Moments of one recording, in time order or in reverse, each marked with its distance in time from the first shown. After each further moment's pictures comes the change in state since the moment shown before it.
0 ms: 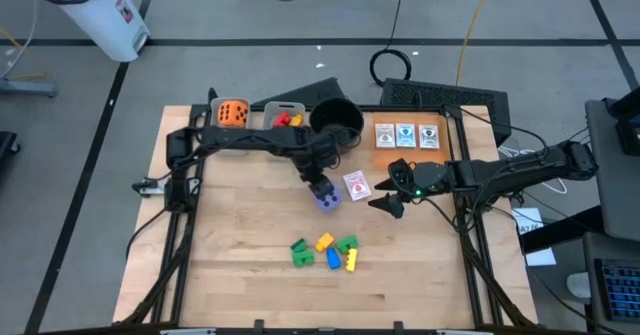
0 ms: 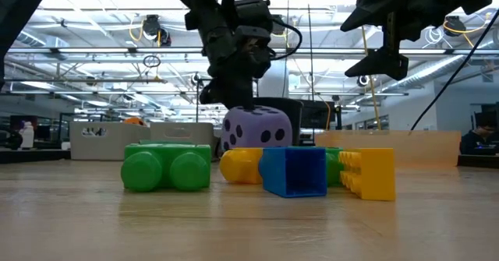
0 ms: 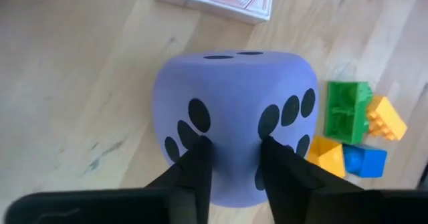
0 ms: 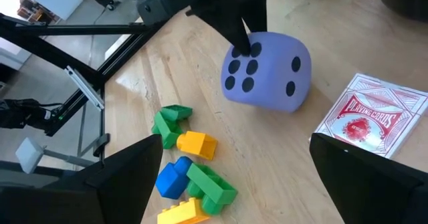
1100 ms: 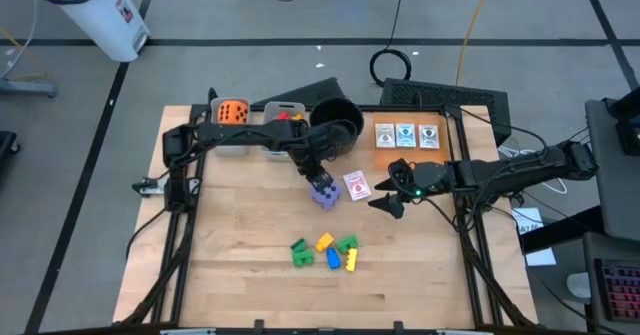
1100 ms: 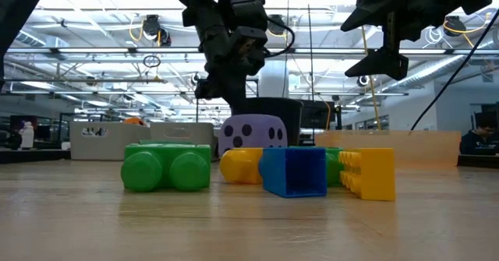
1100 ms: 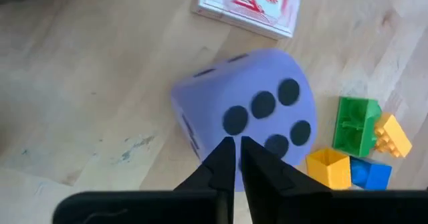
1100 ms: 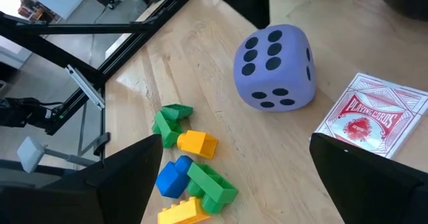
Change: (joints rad) left arm 0.038 -0.027 0.001 -0.011 -0.035 -0.034; right arm 0.000 0.000 0.000 0.000 -0.005 -0.002
